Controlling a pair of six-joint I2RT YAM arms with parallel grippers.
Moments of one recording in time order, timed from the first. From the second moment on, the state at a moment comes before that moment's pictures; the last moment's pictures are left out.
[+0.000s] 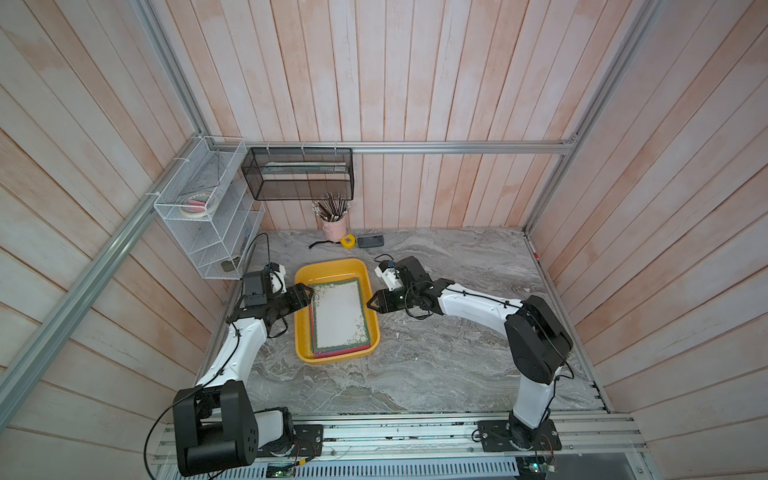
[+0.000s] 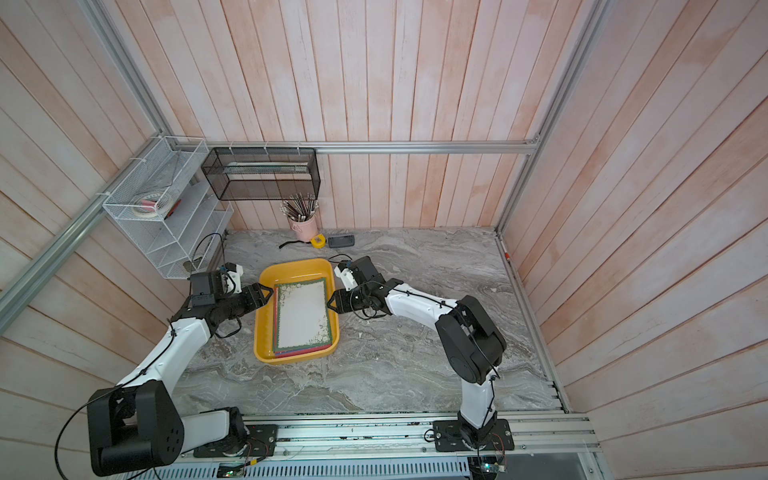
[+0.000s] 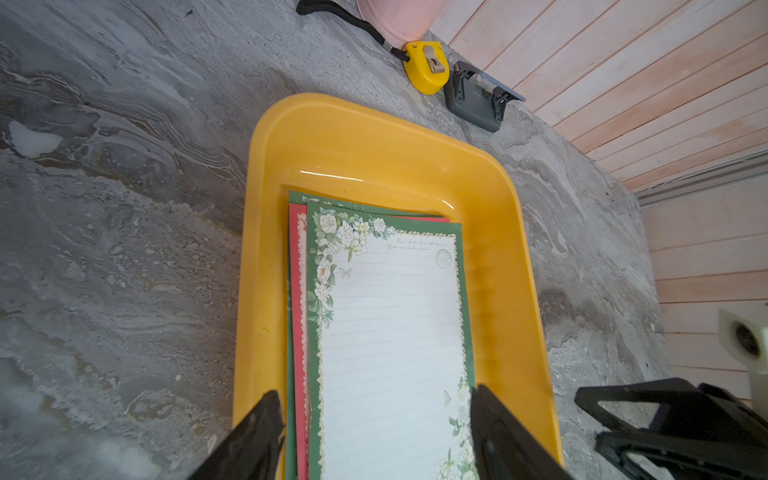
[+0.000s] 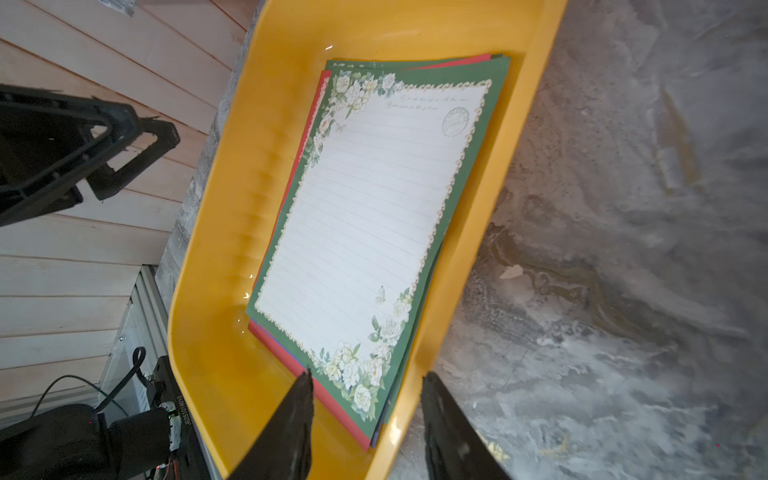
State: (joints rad) left arm 0.14 1.27 0.80 -0.31 0.44 -0.31; right arm 0.74 1.88 1.30 -0.20 -0.42 0.47
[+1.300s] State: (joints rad) left arm 0.14 1.22 0.78 -0.31 0.47 -0.32; right arm 0.89 1.89 1.24 -0.18 -0.43 0.55
